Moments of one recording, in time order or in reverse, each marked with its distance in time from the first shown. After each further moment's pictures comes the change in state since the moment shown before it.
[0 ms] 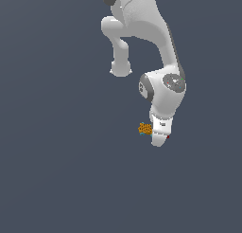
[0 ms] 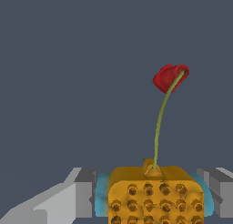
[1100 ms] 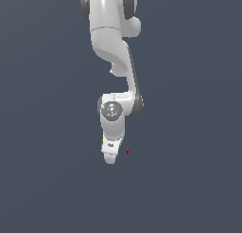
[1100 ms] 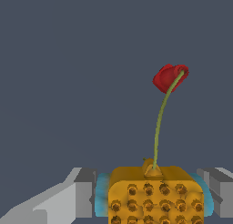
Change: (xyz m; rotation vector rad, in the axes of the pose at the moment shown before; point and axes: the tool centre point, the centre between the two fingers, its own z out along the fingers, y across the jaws) arm -0.177 0.077 0.075 0.001 0.001 0.003
